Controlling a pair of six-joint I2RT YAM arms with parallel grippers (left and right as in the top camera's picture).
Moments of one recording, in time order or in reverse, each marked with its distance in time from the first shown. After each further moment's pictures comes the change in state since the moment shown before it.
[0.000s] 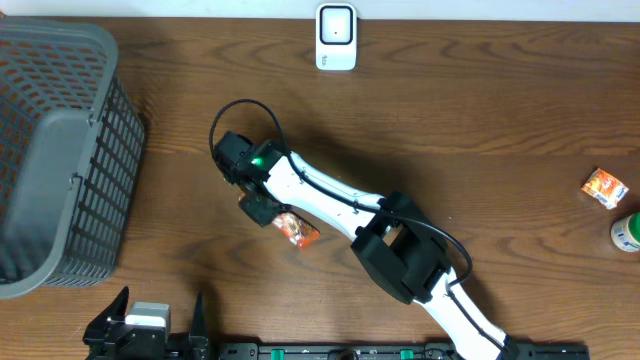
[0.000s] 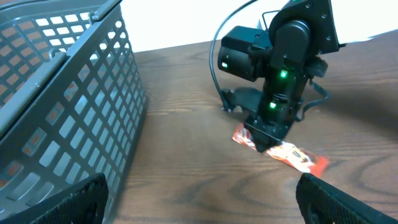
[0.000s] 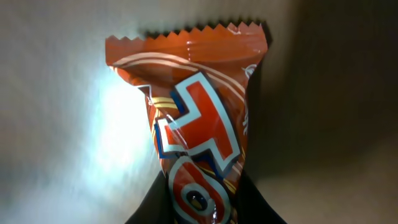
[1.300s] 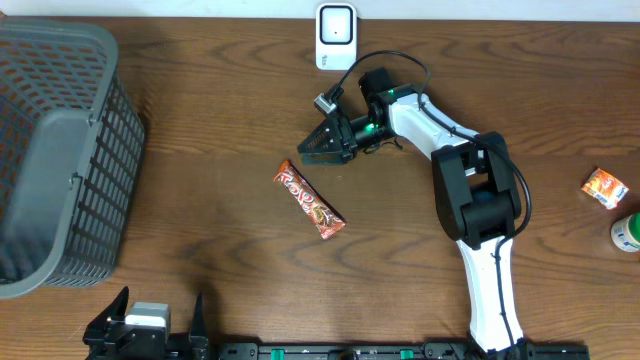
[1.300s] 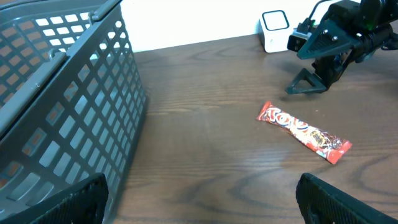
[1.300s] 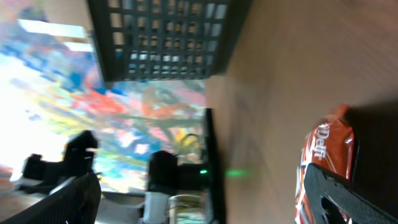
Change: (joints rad) left arm 0.000 0.000 0.000 0.000 0.000 0.000; right arm -0.567 0.002 -0.210 0.216 -1.405 -0.166
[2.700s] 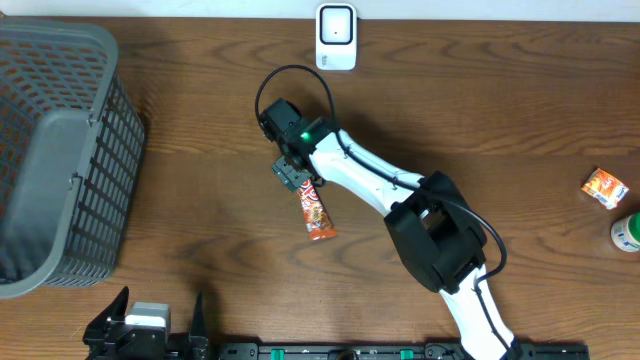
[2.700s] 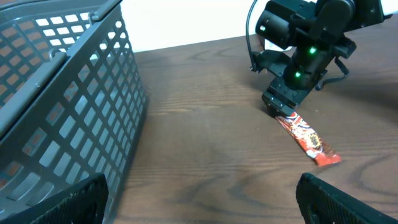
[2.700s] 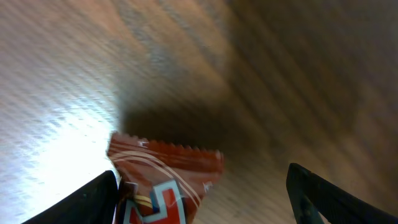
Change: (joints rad) left arm 0.000 0.000 0.000 0.000 0.000 0.000; right arm 0.404 -0.121 0.003 0.085 1.650 0.084
